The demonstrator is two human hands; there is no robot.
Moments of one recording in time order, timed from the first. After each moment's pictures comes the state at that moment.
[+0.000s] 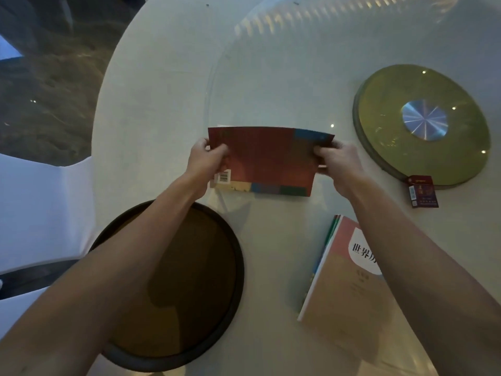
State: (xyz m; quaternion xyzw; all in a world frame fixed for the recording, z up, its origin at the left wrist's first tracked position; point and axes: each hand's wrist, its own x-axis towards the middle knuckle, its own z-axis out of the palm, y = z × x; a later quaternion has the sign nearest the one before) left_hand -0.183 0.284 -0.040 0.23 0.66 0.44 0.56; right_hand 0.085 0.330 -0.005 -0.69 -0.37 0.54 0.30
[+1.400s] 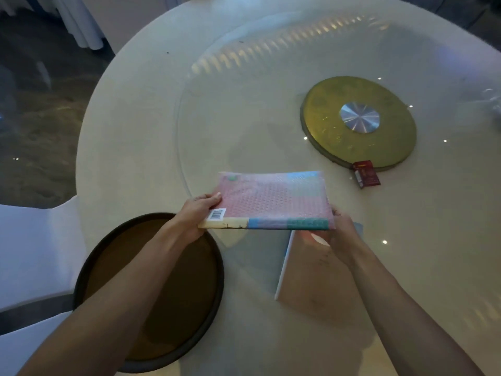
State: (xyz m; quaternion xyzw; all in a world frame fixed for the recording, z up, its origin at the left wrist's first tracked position) left_hand -0.124 0.197 -0.022 0.15 0.60 0.34 0.71; right_hand 0.199 0.167 -0.031 -0.64 -0.20 0.62 0.42
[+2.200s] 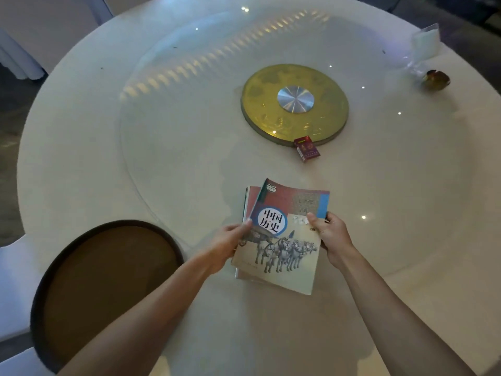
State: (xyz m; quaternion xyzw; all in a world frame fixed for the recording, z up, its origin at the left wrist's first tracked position) left_hand 0.031 0.104 -0.039 0.35 0.55 0.14 0.75; right_hand 0.294 0.062 -0.040 -0.72 -0.19 0.51 0.43
